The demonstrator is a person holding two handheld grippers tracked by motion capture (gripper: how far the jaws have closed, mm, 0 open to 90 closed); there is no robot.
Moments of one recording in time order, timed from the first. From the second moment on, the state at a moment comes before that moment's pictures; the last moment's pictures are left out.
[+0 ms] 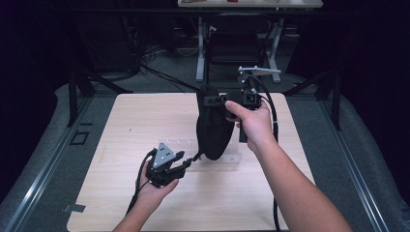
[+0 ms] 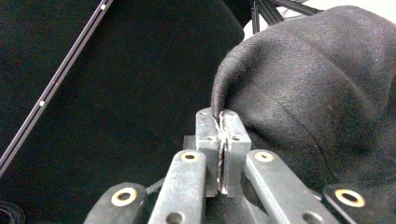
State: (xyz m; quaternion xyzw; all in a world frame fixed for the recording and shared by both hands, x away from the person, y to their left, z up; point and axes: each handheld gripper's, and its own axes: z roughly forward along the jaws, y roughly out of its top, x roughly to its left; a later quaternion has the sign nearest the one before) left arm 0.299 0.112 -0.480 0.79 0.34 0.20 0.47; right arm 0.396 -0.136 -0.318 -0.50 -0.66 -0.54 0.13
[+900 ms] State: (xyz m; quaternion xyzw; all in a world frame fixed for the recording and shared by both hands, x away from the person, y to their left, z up) left arm 0.301 0.087 -0.477 0.81 0.32 0.22 0.45; right arm 0.397 -0.133 -0.319 -0.50 -0.67 -0.54 0.13
